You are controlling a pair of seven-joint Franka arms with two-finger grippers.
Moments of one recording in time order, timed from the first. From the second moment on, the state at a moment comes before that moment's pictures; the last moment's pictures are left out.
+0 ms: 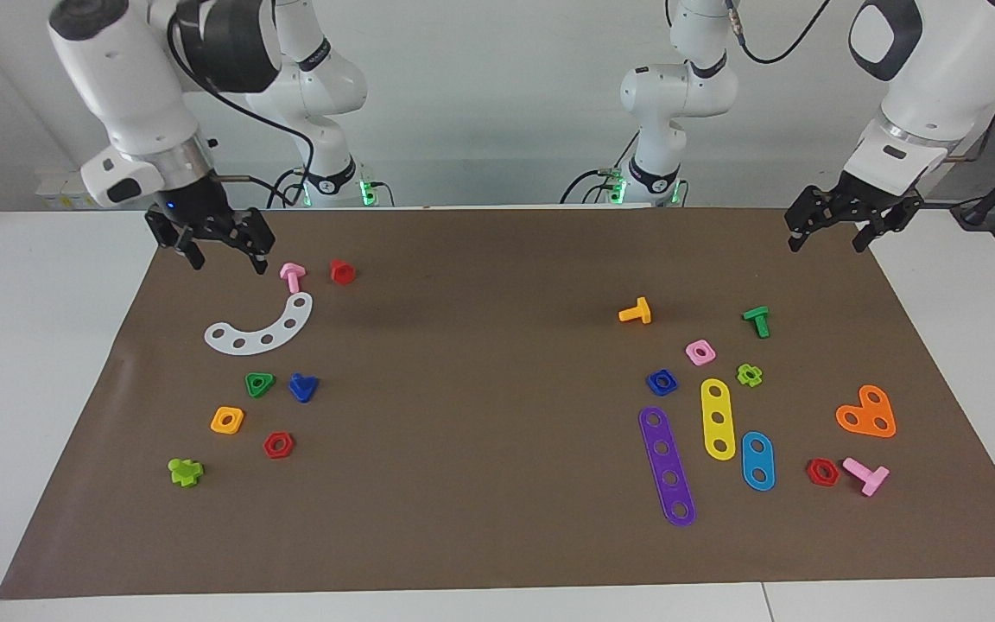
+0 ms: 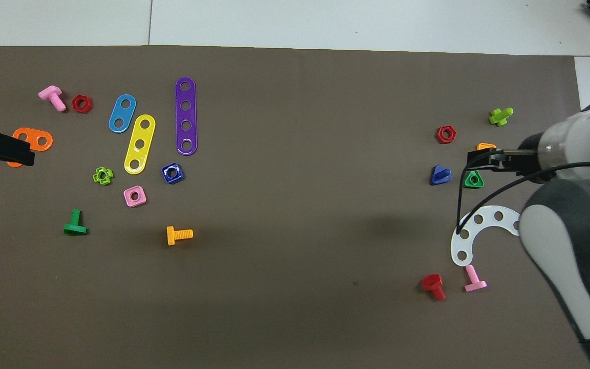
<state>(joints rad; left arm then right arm) -0.09 0.03 0.08 -1.55 0.01 1.59 0.10 0.15 -0.01 -0.07 -1.94 0.02 2.02 0.15</state>
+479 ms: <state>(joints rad) -0.09 0.03 0.08 -1.55 0.01 1.59 0.10 0.16 0.23 -0.07 -2.05 0.02 2.37 -0.06</state>
